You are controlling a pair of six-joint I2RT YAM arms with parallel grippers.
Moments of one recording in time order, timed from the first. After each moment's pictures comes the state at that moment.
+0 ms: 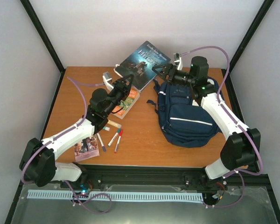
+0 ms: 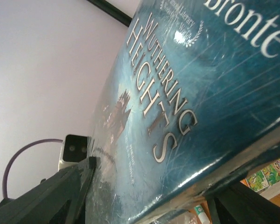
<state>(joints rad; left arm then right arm) -0.60 1.31 0.87 0.58 0.01 -1.35 0.30 1.53 1.35 0.01 -0.83 0.85</state>
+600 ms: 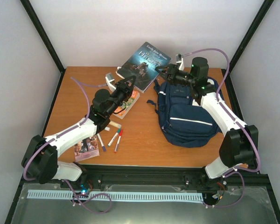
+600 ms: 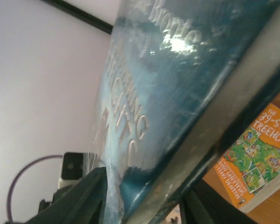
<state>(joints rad) -0.62 1.34 0.87 0.61 0.02 -1.40 0.27 1.56 1.33 0.07 -0.82 0.94</state>
